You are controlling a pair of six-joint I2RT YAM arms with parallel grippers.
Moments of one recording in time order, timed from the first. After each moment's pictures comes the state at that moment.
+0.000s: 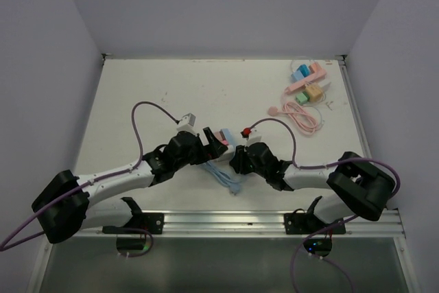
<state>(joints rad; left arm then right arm) -0.84 1.17 0.55 0.08 -0.13 -1.01 0.90 1.44 0.42 0.40 0.19 0.55</state>
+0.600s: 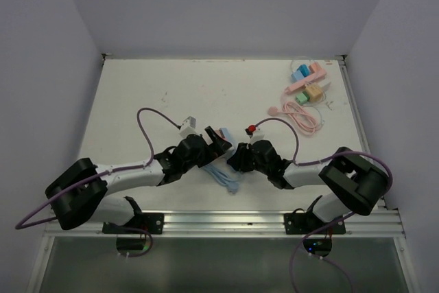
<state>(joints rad) -0.90 1.32 0.54 0.22 -0.24 -1.22 0.82 1.50 0.38 0.57 0.03 0.68</state>
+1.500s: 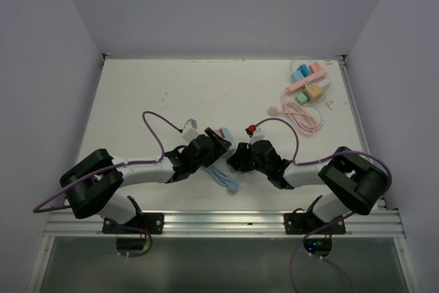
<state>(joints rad) -0.93 1.46 0.60 0.22 -0.37 -1.39 0.82 1.51 0.38 0.58 0.04 0.68</state>
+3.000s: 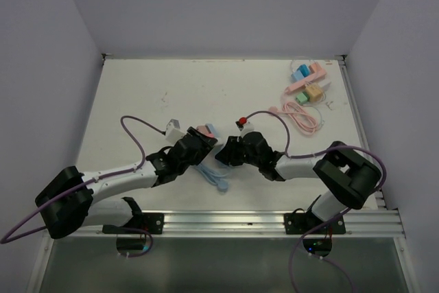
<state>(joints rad) -0.91 1.23 0.56 0.04 -0.45 -1.48 0.82 1.57 0.52 0.52 -0.05 0.75</state>
